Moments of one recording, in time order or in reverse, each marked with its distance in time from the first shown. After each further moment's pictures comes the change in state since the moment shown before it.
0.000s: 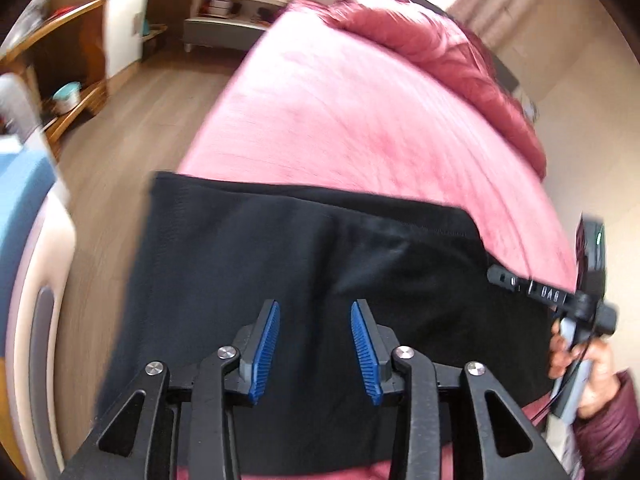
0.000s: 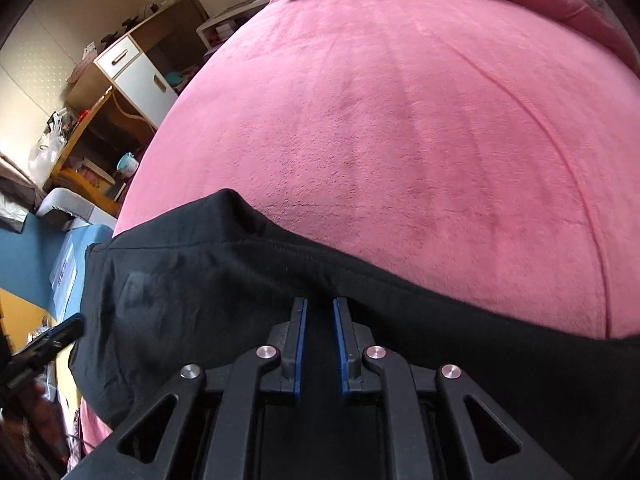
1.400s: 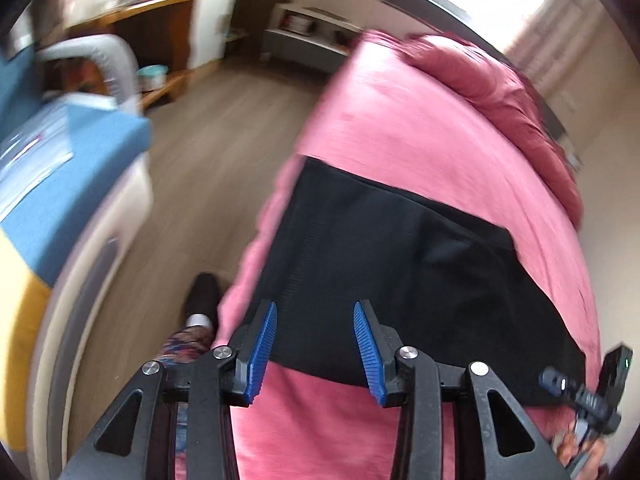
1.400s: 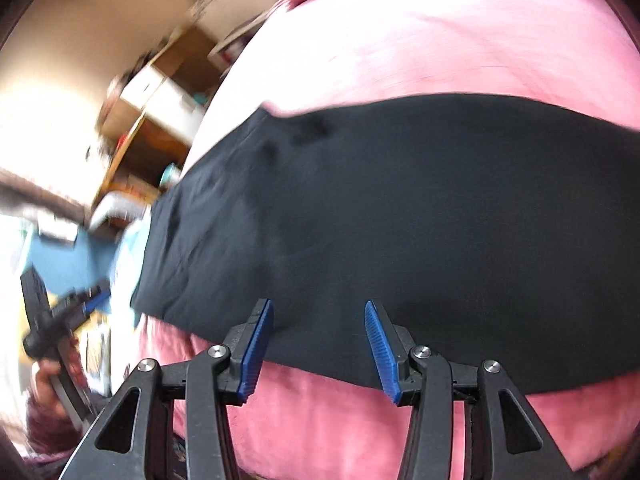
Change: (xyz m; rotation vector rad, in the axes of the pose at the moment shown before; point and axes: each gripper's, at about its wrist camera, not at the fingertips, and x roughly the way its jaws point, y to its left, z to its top) left arm -0.053 0.035 -0.058 -0.104 -0.059 0.120; right arm -0.093 -0.055 -0.147 0.183 -0.048 0.178
